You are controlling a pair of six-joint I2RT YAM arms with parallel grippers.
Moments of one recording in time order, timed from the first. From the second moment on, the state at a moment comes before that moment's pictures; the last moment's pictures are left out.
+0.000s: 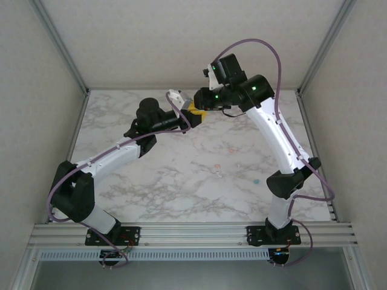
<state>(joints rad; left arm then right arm) -0.58 1.54 1.11 0.44 0.65 -0.08 0.65 1.85 2.33 -1.28 -0.12 0.40</state>
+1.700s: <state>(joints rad) -0.58 1.52 1.11 0.45 0.72 -0.12 0.63 1.79 2.28 -1.24 -0.26 0.12</state>
